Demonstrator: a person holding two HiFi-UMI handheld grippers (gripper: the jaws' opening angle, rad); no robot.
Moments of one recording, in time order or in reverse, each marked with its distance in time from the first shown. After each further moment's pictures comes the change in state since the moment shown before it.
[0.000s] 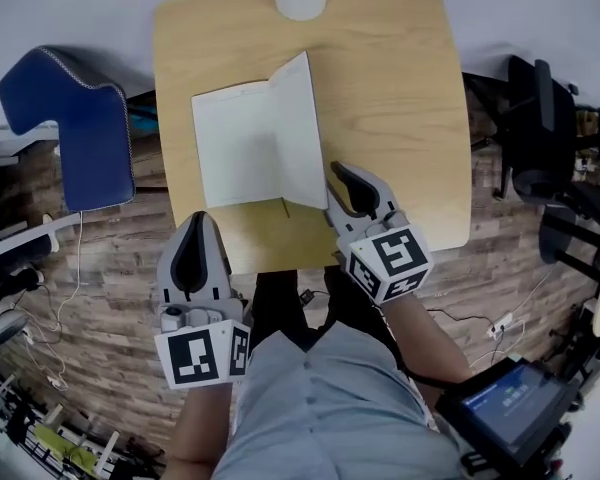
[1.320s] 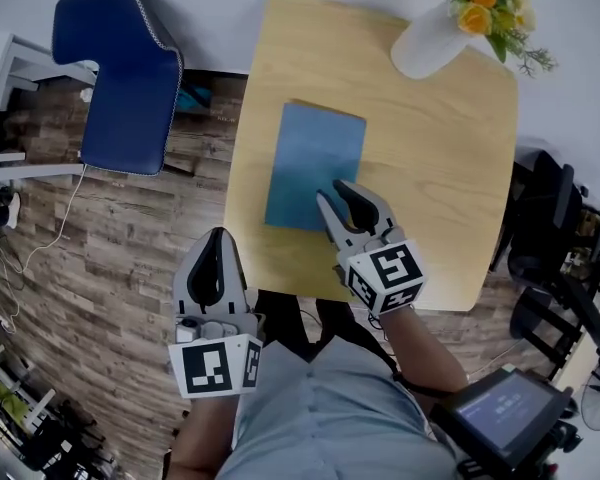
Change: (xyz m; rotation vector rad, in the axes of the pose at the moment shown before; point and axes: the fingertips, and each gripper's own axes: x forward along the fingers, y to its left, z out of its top) left arm -0.023 0.090 -0.007 -0.150 -0.021 0.208; right arm 0.093 0.081 0.005 -0.146 0.137 0.203
